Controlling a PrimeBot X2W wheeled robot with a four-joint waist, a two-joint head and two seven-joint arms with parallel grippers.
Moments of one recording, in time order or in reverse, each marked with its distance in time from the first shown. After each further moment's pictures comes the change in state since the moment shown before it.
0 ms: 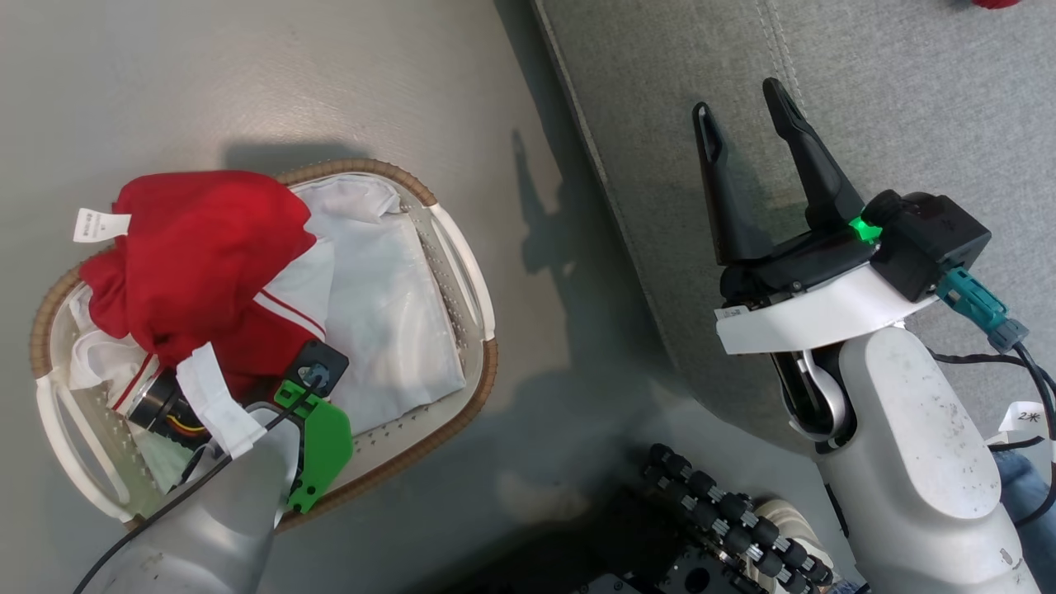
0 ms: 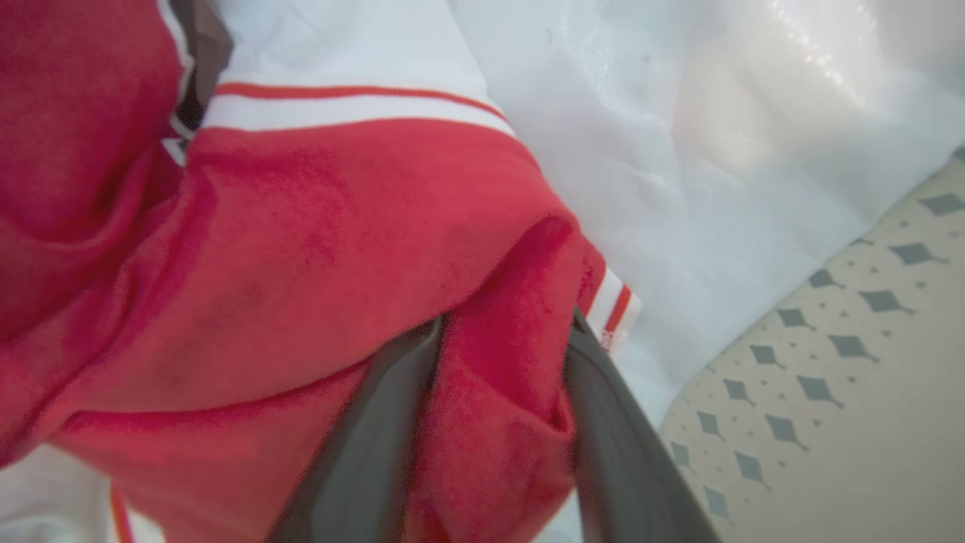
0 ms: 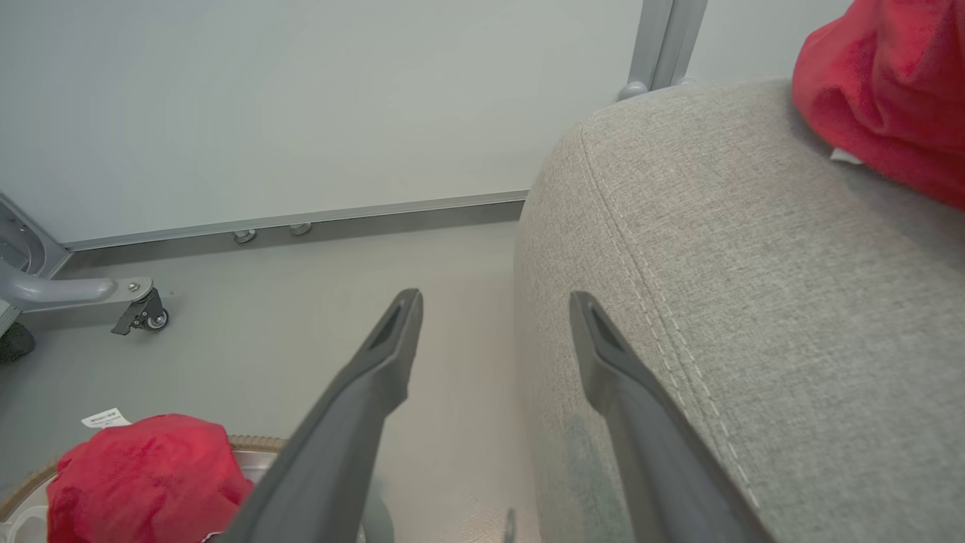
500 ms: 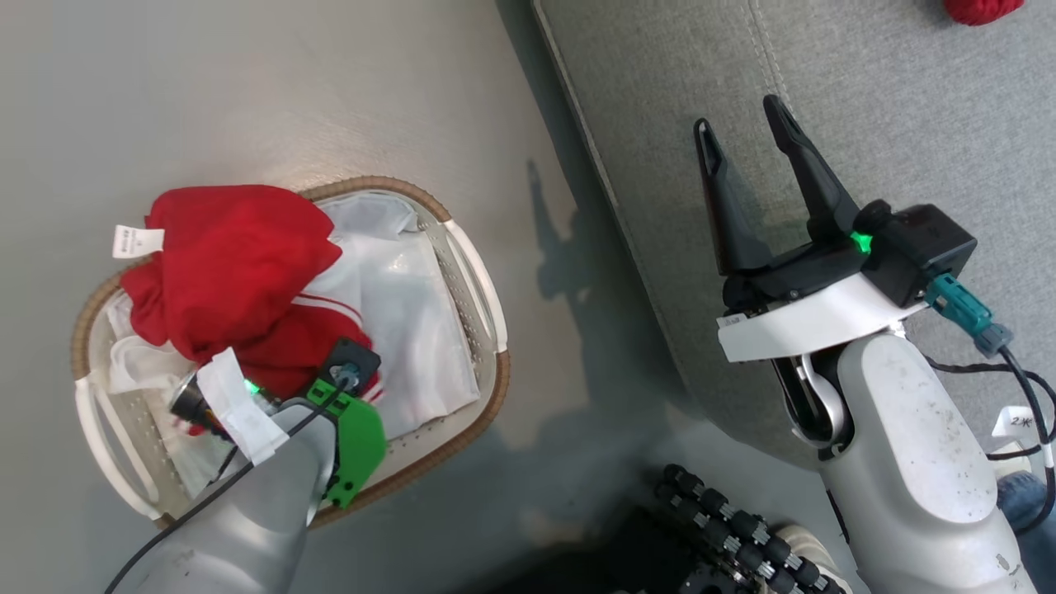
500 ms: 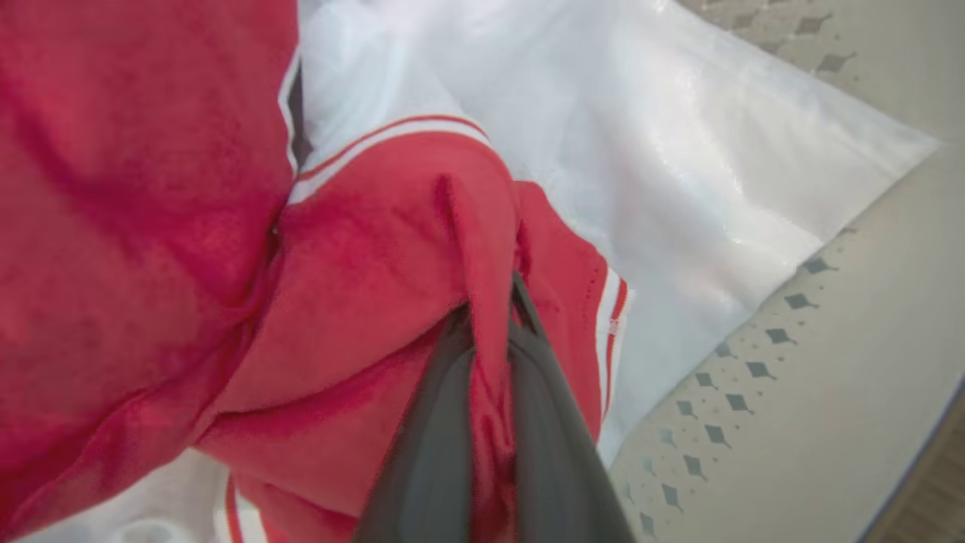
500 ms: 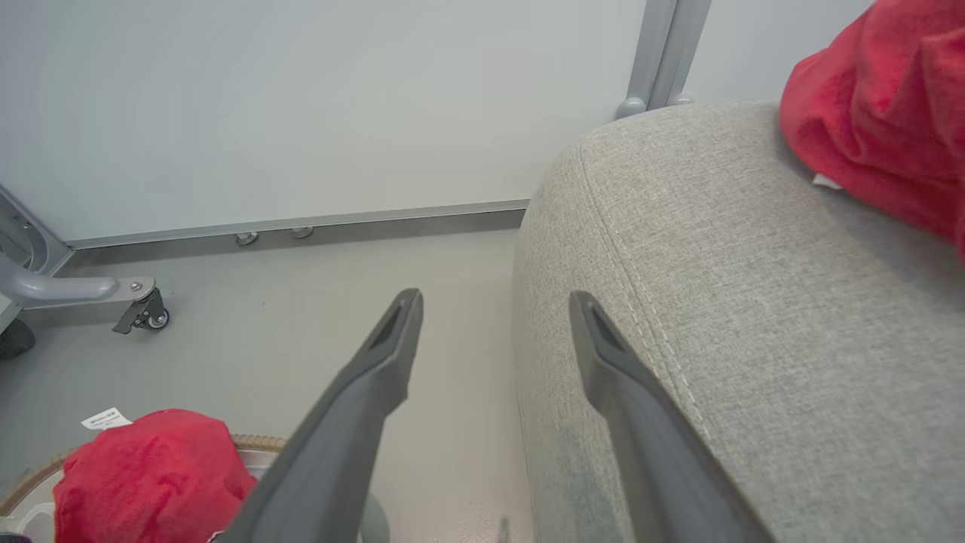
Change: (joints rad) left arm -0.001 -0.045 -0.008 -0.003 -0.032 -0.017 -0.074; right arm 0.013 0.001 -0.013 0.036 -0.037 0.000 0.000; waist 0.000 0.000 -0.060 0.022
